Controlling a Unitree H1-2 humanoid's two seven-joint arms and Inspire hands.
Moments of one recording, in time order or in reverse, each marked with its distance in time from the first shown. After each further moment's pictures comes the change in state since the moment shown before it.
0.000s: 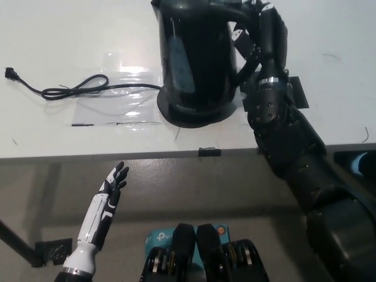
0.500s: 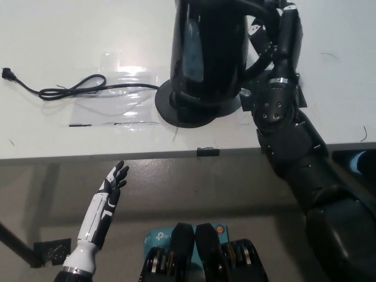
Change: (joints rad) left_arm -0.003 0.000 0.000 0.000 -0.009 0.000 -0.002; right_arm 0.002 0.005 -0.105 0.009 0.093 -0.060 -0.062
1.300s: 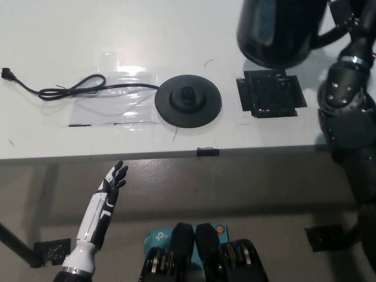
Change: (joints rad) left_arm 0.000 0.000 0.002 0.000 -0.008 0.000 0.000; right_arm 0.065 -0.205 0.004 -0.155 0.015 -0.020 -0.046
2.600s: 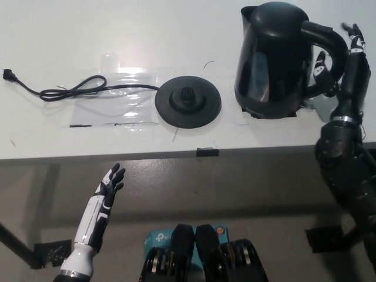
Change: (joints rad) left_arm 0.015 0.000 0.006 -0.001 -0.022 0.000 -0.001; right_arm 0.097 -0.024 0.206 0.230 0.035 -0.066 -0.010
